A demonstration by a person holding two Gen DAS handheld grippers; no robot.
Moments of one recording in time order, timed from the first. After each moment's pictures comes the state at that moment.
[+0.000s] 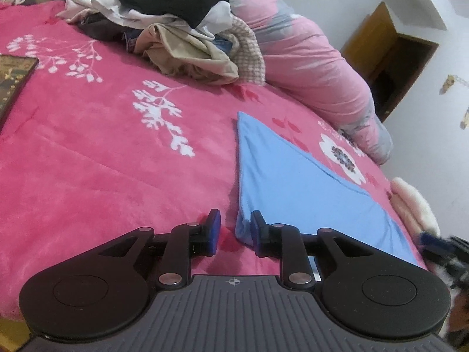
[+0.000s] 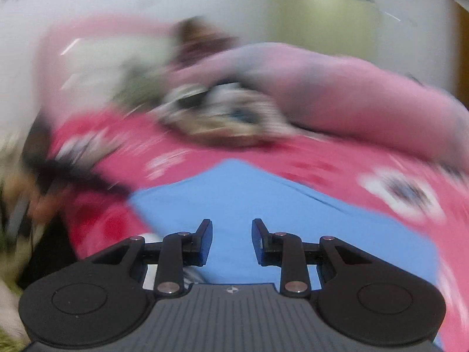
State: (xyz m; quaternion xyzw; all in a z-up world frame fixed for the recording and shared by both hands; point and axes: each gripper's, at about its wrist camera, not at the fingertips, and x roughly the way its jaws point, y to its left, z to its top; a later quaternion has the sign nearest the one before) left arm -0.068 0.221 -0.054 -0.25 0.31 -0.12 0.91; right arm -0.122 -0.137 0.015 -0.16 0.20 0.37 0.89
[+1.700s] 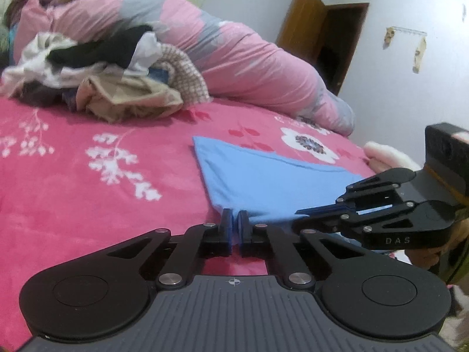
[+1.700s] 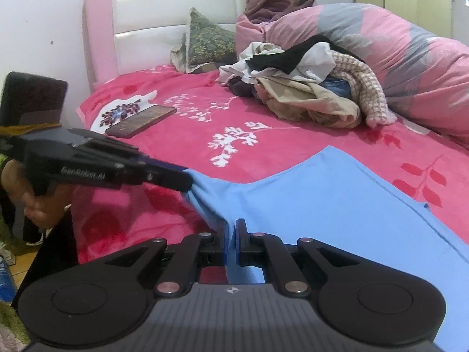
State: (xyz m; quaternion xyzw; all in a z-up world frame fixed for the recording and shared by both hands) left arm -0.063 0.216 -0.044 -0.12 0.25 -0.21 0.94; right arm -0.055 -0.028 -0.020 -0.15 0.28 0.46 0.83
